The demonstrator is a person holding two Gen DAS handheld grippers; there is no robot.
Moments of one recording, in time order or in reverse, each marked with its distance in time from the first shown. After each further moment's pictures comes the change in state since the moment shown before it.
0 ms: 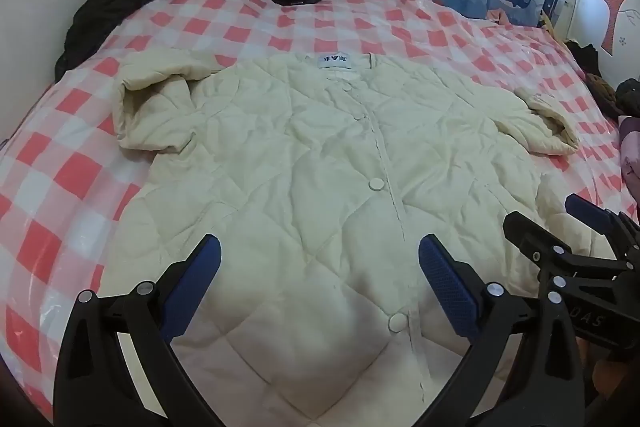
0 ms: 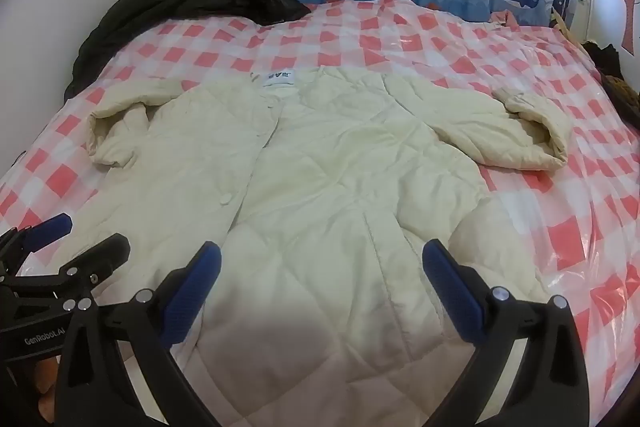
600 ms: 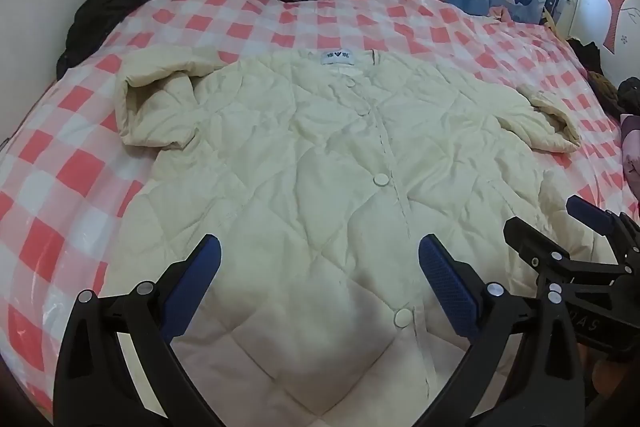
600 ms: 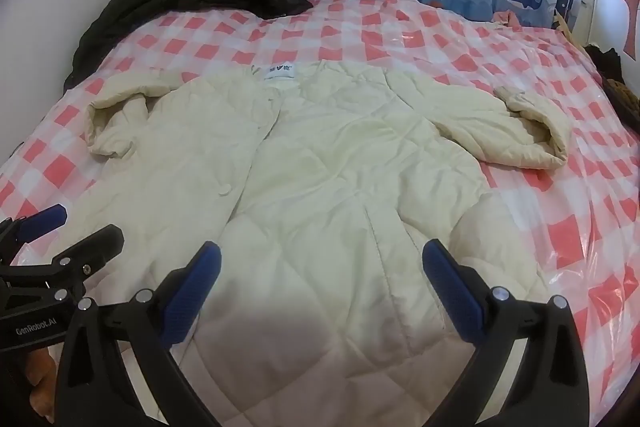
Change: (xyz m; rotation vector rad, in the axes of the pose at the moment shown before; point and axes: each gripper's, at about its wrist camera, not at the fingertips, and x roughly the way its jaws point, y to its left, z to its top) left arm 0.001 0.005 0.001 -0.005 0.015 0.005; right arm 0.000 0.004 -0.004 -0.002 0.017 0.013
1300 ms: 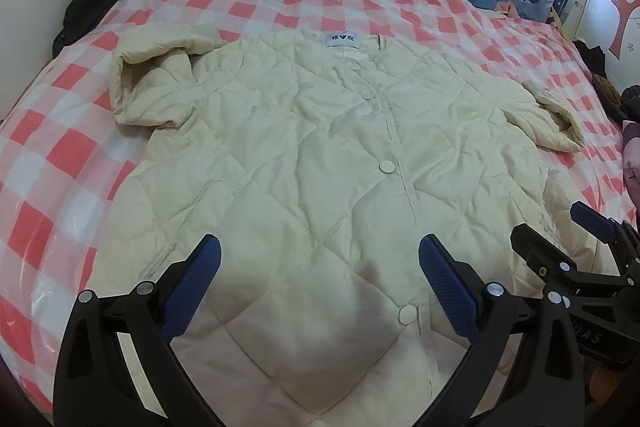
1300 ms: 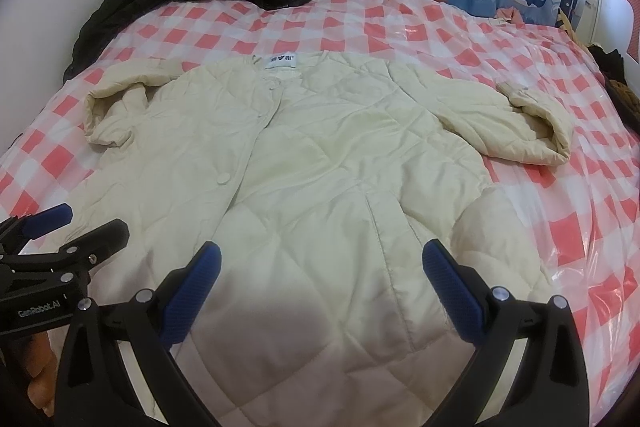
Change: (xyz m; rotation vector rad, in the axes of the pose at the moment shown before) left arm 0.014 0.005 -0.002 -0.035 0.058 -0.015; right arm 0.010 0.001 -0.004 -0.021 0.030 -0.014
